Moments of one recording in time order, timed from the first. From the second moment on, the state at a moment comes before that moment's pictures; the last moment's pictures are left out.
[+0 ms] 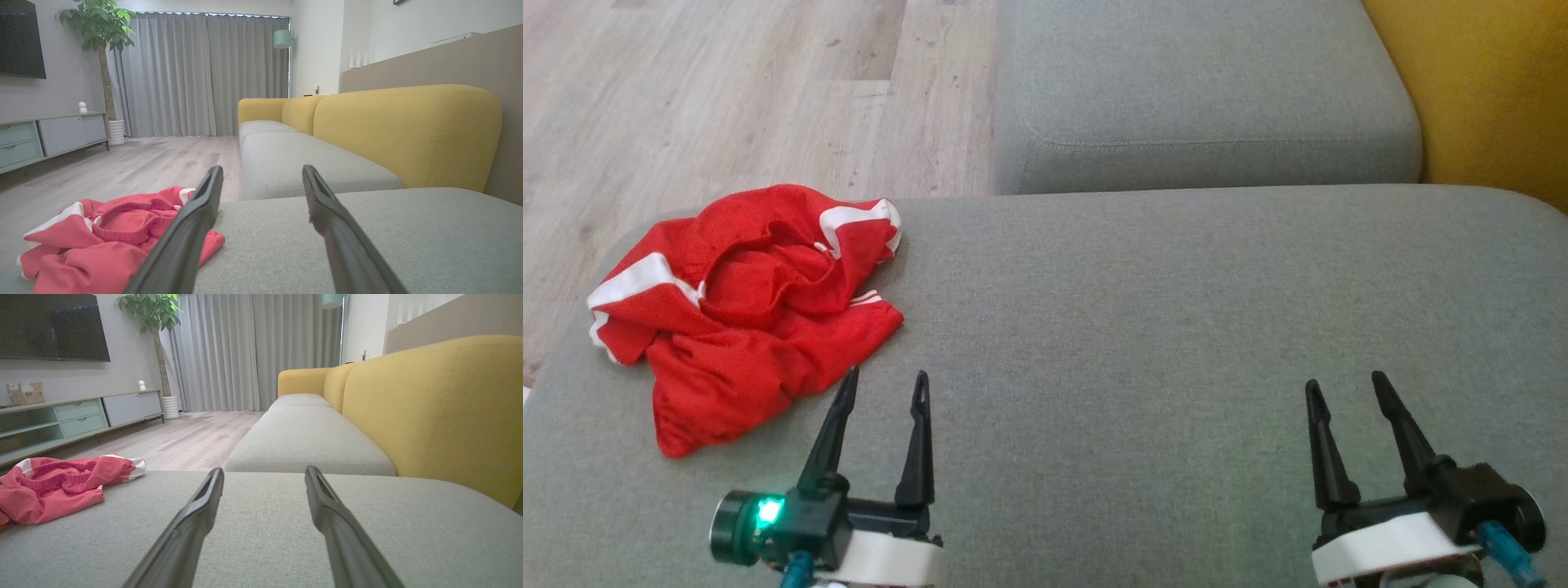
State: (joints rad) left arm 0.03 0.05 -0.26 0.12 -0.11 0.04 -0.24; right arm 0.12 -0.04 0.04 0.13 0.08 0.13 -0.24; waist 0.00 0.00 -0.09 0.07
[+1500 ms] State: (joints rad) left arm 0.03 0.05 -0.26 0.20 -0.04 0.07 -0.25; right arm 0.12 -0.04 0.02 0.14 0.06 0.13 -0.25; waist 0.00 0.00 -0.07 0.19
